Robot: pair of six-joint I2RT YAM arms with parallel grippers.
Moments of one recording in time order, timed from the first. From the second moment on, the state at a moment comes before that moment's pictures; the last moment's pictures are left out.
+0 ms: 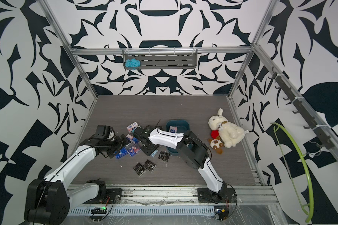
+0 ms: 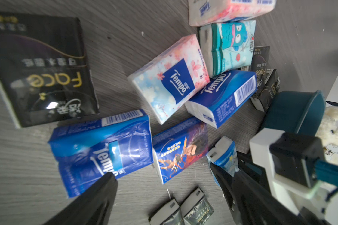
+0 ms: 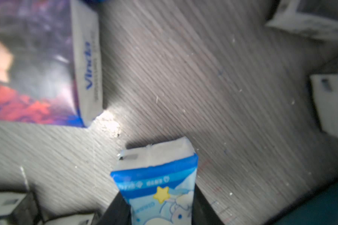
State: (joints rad) left arm -0.15 1.13 0.66 -0.62 0.32 -0.74; right arm 1.00 2.15 1.66 -0.90 0.05 0.20
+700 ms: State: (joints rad) left arm -0.20 1.26 0.78 -0.59 0.36 -0.73; right arm 0.73 1.82 1.60 -0.95 0.13 0.47
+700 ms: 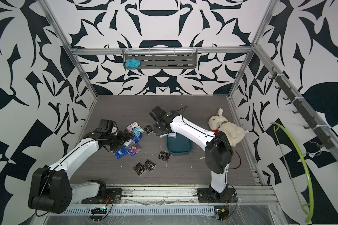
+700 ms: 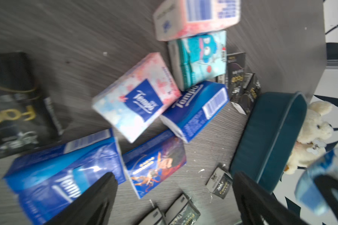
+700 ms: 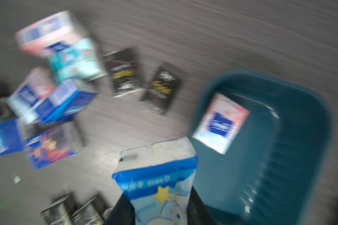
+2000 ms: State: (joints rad) left arm -0.29 1.29 0.81 -0.59 0.29 -0.83; right arm 0.52 2.09 1.62 -0.95 0.21 0.47
